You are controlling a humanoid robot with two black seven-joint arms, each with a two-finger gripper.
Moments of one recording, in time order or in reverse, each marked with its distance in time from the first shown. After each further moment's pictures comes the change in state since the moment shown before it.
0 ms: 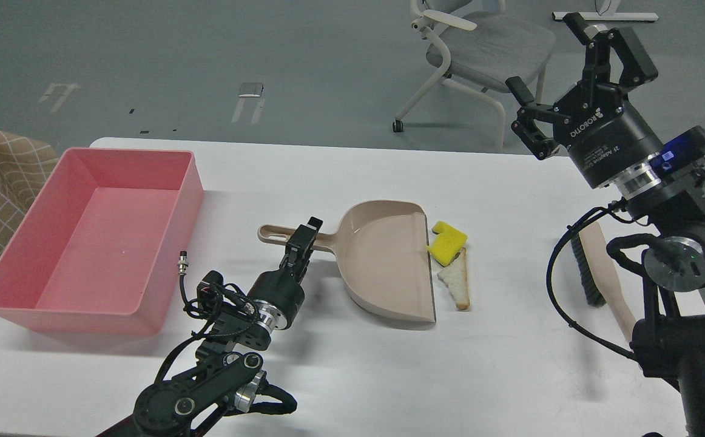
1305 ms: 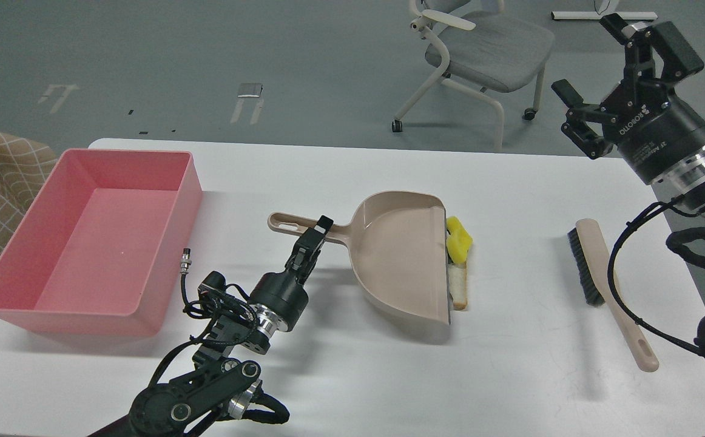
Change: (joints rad) left arm -0.017 0.077 0.122 0.000 0.008 -0.014 -0.195; right arm 0.001 -0.219 0.005 -0.010 0.001 0.000 -0.017
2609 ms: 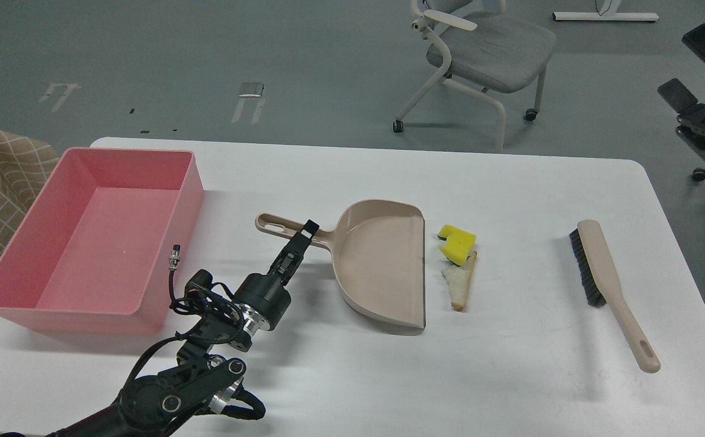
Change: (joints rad) left arm -0.048 0.021 0.010 0.106 0.000 0.013 -0.012; right arm -0.186 -0.294 0.075 0.136 -0.371 0.000 0.267
